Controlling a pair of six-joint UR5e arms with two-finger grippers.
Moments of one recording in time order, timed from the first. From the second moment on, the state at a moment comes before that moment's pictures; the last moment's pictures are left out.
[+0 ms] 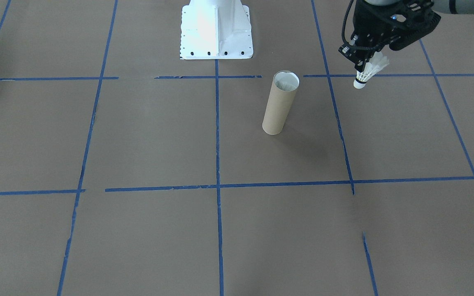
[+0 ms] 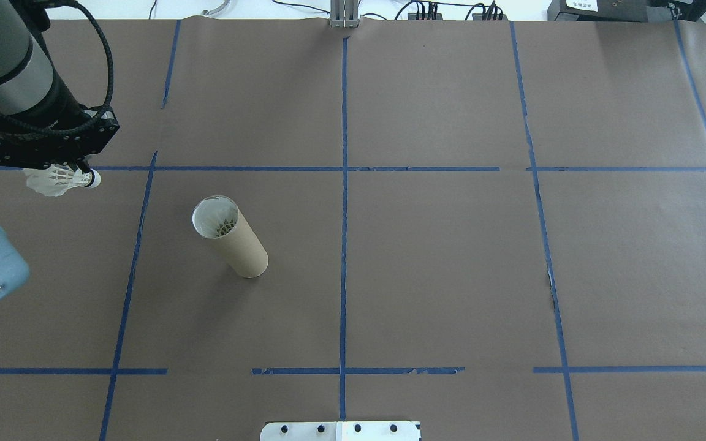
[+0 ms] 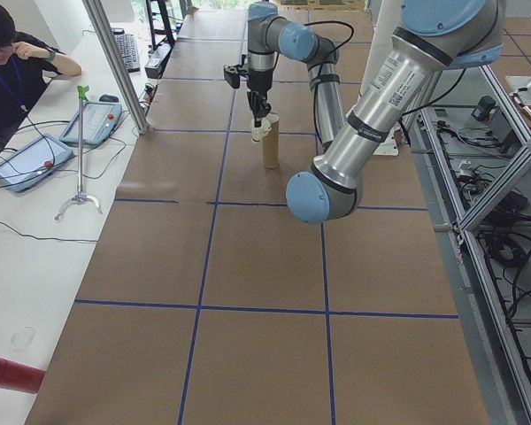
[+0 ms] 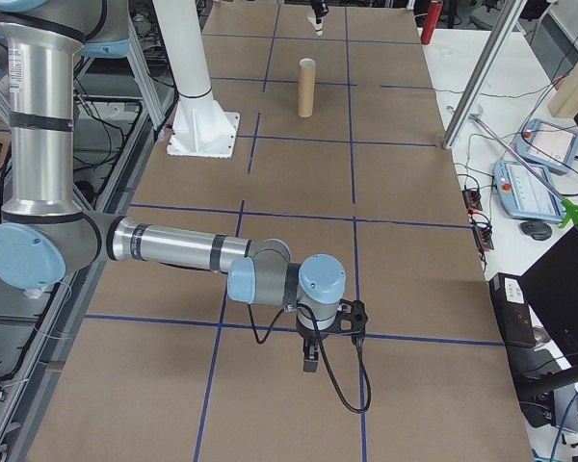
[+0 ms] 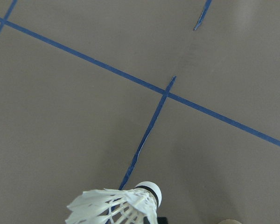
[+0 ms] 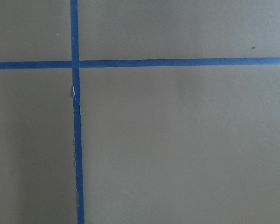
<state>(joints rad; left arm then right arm) -0.86 -2.26 -2.23 -0.66 -1.94 -1.28 1.61 -1.65 1.56 -1.53 2.27 -0.02</state>
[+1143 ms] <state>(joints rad) -0.70 -2.56 -1.99 -0.54 -1.87 -1.30 1.61 -1.65 1.56 -1.53 2.27 -0.02</state>
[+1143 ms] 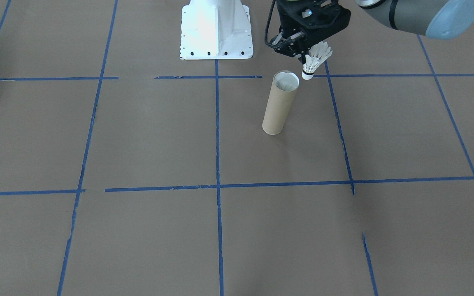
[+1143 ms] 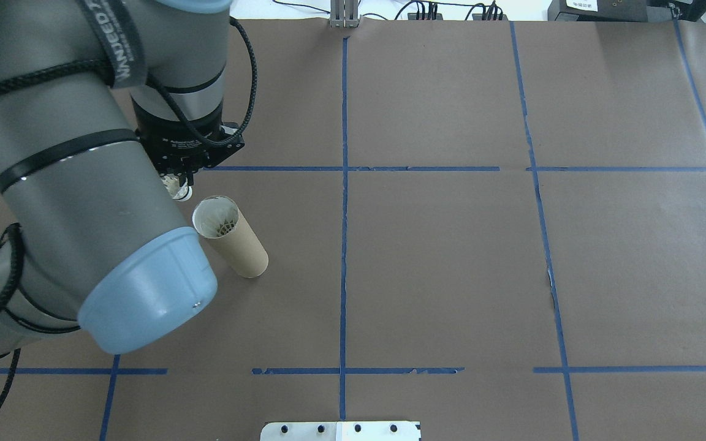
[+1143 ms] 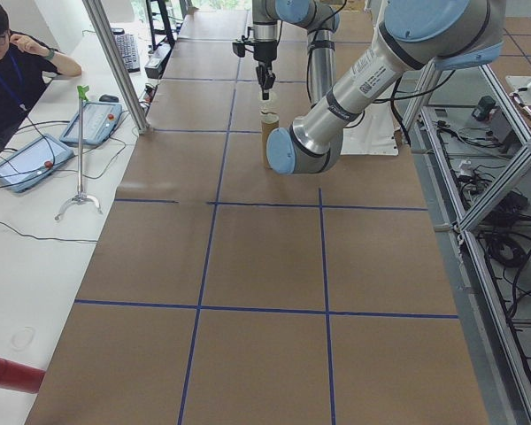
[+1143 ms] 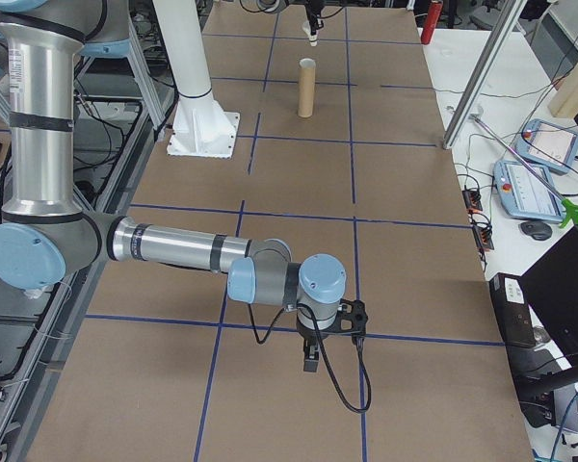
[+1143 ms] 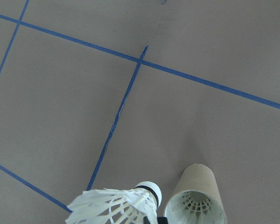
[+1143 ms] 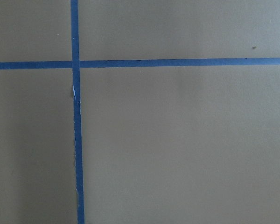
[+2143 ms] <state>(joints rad) -0.64 -2.60 -1.89 -0.55 -1.85 -1.33 1.61 -1.65 1.56 -1.53 2.27 -0.02</state>
